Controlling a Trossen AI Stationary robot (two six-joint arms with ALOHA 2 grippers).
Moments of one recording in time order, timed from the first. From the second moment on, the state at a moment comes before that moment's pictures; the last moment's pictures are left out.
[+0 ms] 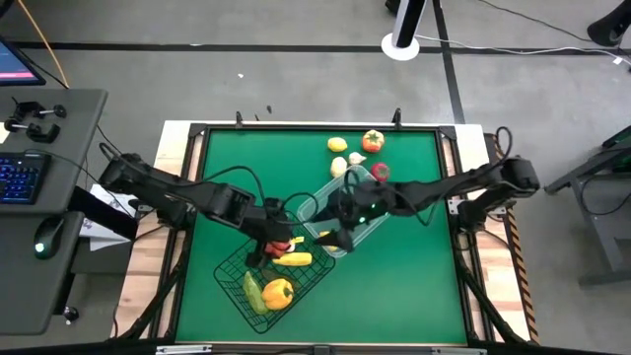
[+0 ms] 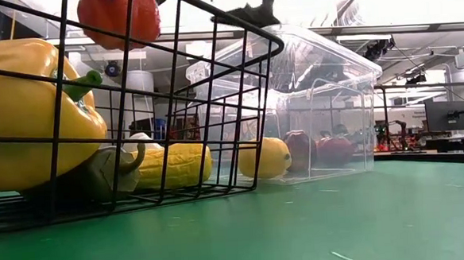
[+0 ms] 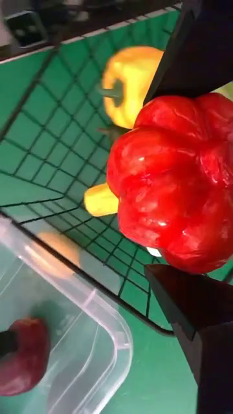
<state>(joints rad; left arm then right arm) -0.29 1.50 1.35 -0.93 -0.04 -0.07 0.12 1.56 1.06 0.17 -0.18 0.48</state>
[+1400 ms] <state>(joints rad) -0.49 1.50 1.38 -0.76 -0.32 -0.14 0.35 1.85 1.42 0.07 0.13 0.63</state>
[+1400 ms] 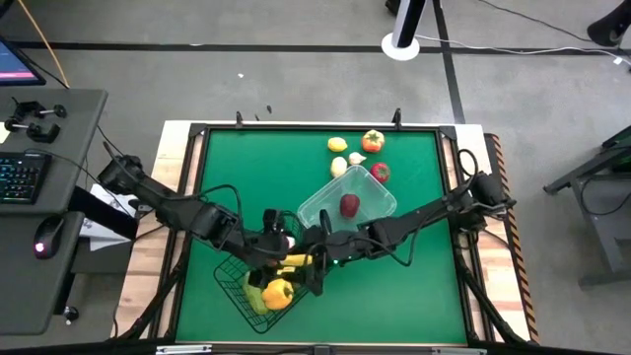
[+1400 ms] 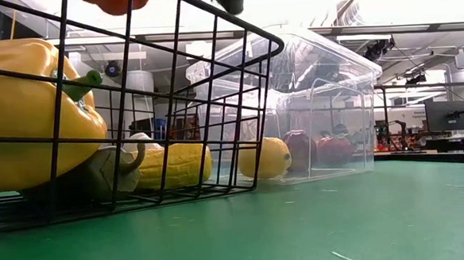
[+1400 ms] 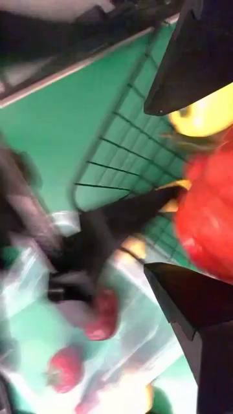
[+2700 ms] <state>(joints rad) 0.11 1.28 1.16 -0.07 -0.05 -0.38 -0.24 1.17 1.03 -0.95 0.48 1.09</state>
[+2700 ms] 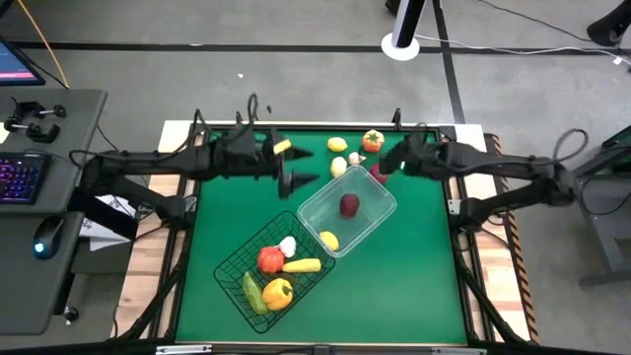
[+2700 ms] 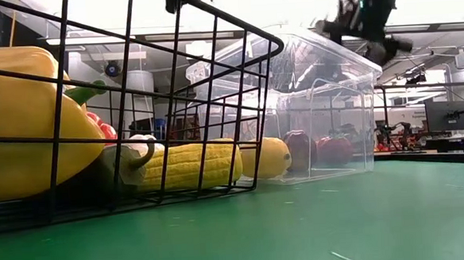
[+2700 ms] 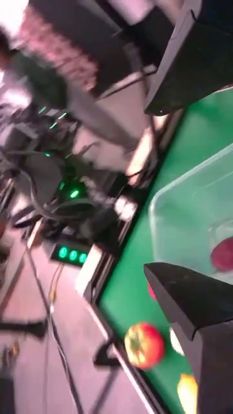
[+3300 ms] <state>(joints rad) 0.47 1.29 1.16 -0.04 0.03 -0.60 -0.80 1.15 0.74 -0.64 -0.11 0.70</state>
